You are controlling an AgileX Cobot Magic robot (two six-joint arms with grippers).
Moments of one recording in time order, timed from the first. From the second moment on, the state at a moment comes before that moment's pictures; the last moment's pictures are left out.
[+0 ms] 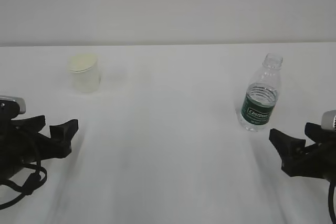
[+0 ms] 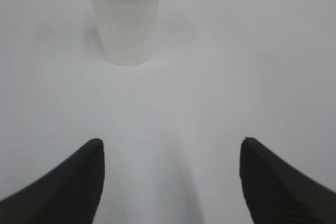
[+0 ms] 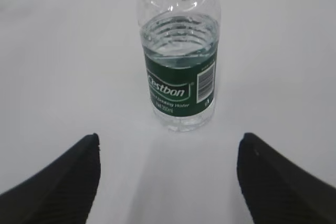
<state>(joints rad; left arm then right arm) -0.40 1.88 -0.30 -0.13 -1.15 -0.10 0.19 1.73 -0.12 -0.10 -1.15 0.04</state>
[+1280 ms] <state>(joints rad) -0.40 1.88 -0.30 -0.14 -1.15 -0.10 0.19 2.03 -0.39 -0.08 -1.15 0.05</state>
